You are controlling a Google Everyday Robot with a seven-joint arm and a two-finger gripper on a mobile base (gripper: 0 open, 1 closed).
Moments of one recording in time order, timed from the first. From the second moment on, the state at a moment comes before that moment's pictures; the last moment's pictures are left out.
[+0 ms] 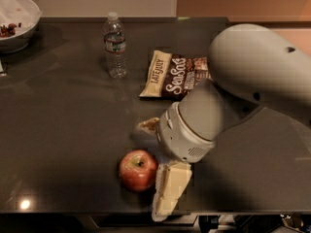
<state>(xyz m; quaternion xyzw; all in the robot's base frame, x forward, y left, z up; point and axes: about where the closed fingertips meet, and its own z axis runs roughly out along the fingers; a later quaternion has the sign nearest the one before) 0.343 0.015 0.851 -0.74 0.60 0.22 0.20</state>
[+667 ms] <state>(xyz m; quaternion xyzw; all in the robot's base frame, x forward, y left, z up) 0.352 0.018 0.853 -0.73 0.61 0.23 0.21</state>
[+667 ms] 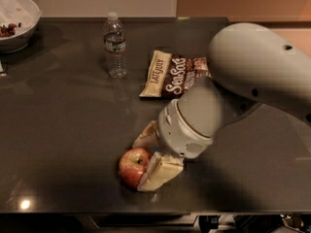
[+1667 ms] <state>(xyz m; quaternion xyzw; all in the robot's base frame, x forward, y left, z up) 0.413 -0.021 0.872 -0.65 0.70 0.16 0.23</state>
